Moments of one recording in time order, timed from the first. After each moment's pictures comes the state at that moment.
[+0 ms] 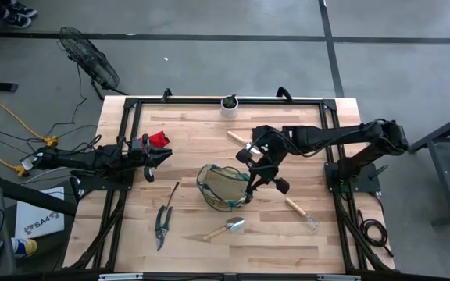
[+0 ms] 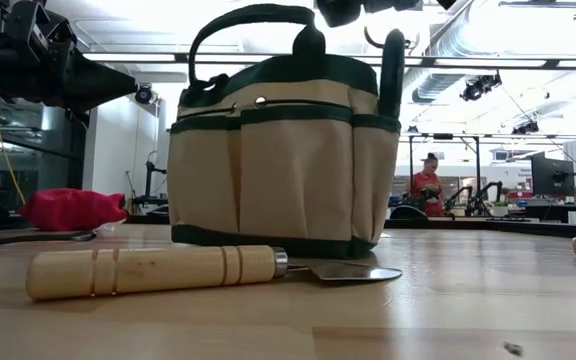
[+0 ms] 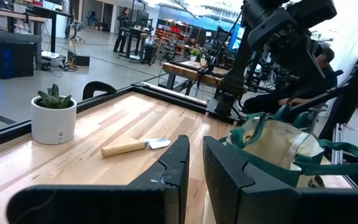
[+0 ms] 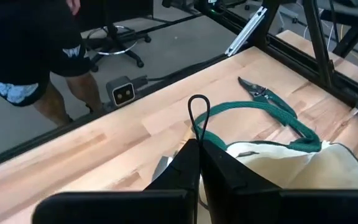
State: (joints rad) left arm -0.12 0.02 0.01 0.06 -0.37 -0.23; right arm -0.02 1.48 1.19 -0.39 -0.75 -0.61
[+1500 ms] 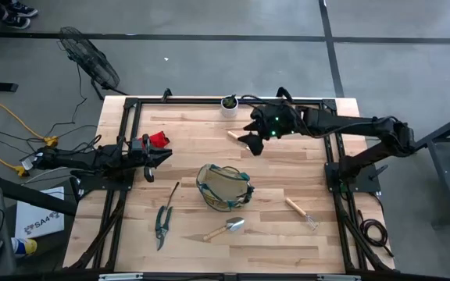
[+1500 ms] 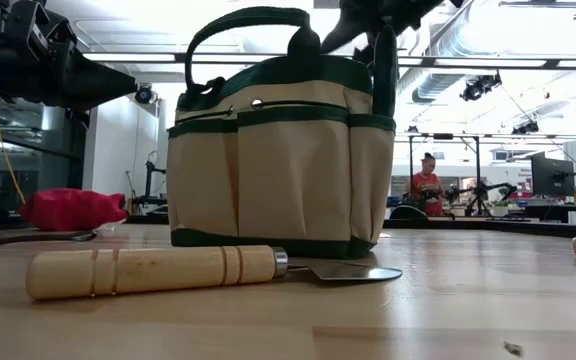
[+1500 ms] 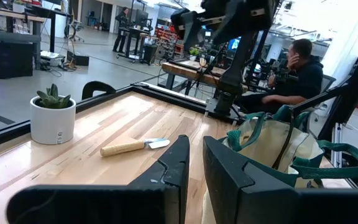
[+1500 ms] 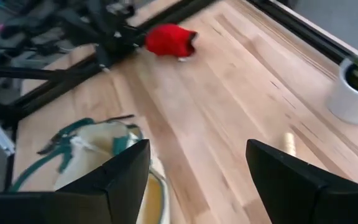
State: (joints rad) left arm -0.12 0.02 0.01 0.06 -0.37 -0.23; right arm -0.23 1.39 1.19 -0.39 -0.08 0.40
